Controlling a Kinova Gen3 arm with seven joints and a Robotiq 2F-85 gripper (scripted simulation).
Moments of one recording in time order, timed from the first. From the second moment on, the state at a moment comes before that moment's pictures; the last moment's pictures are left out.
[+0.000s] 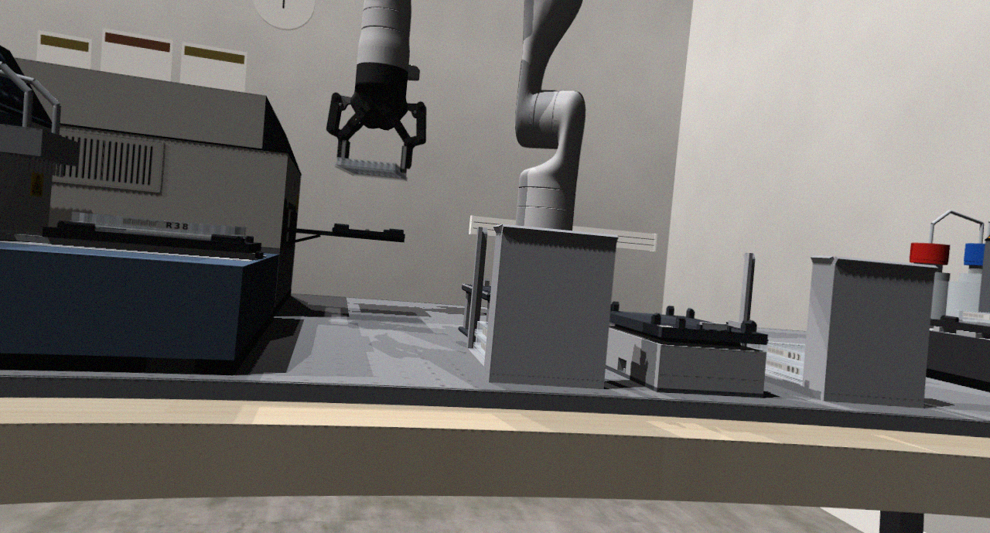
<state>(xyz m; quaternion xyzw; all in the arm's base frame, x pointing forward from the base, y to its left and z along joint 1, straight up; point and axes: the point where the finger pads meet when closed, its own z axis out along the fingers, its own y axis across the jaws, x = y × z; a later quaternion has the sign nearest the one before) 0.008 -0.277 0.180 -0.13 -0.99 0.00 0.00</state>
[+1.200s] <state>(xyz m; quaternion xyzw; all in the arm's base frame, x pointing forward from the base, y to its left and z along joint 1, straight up) 0.003 -0.279 0.178 -0.02 -1.00 0.00 0.00</state>
